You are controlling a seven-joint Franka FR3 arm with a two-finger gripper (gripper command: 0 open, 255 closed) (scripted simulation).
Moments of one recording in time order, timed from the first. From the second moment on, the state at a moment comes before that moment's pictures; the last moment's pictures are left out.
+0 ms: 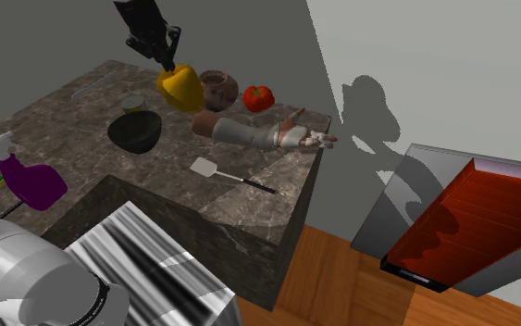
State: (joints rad) arm 0.24 -0.37 0.06 -2.05 -0.09 1.88 -0.30
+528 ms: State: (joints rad) arm 0.31 -0.36 0.20 -1.98 -0.08 1.79 -0.11
